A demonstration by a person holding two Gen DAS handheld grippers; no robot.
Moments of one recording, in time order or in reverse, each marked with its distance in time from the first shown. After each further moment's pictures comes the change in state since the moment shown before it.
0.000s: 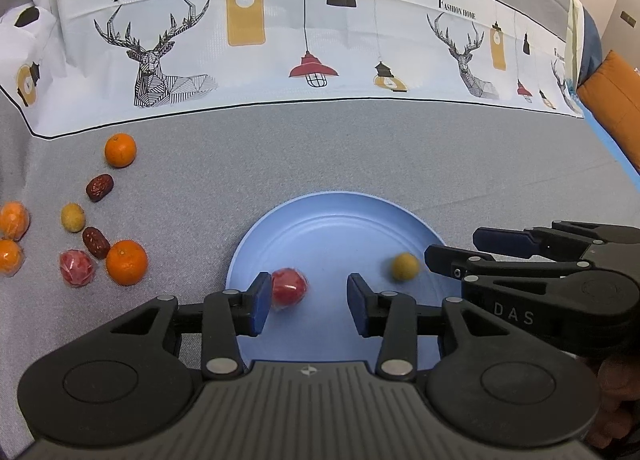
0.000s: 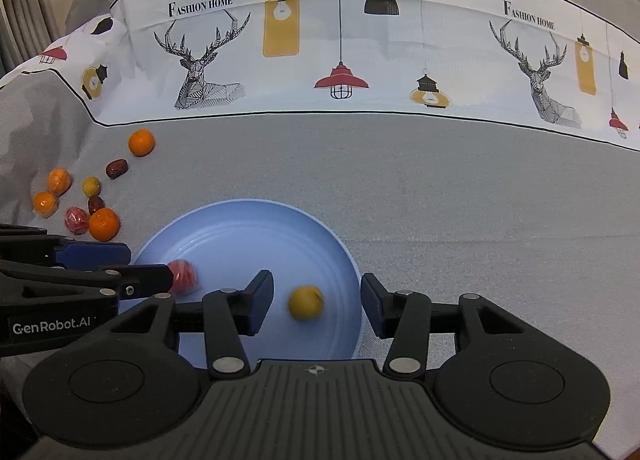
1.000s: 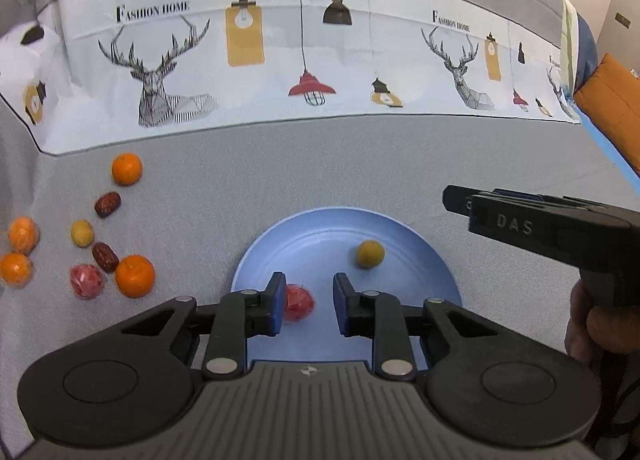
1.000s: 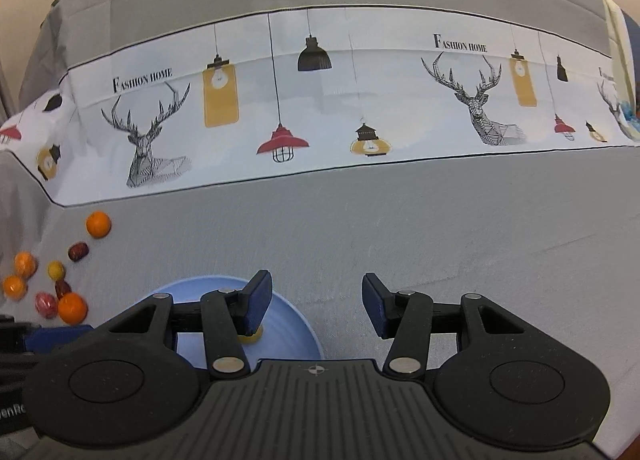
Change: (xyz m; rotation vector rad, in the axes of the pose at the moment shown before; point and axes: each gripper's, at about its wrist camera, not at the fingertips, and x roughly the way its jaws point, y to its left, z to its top) left arm -0.017 -0.004 0.000 0.026 -0.058 0.015; right arm -0.011 -0.016 0.010 0.147 -0.178 -0.114
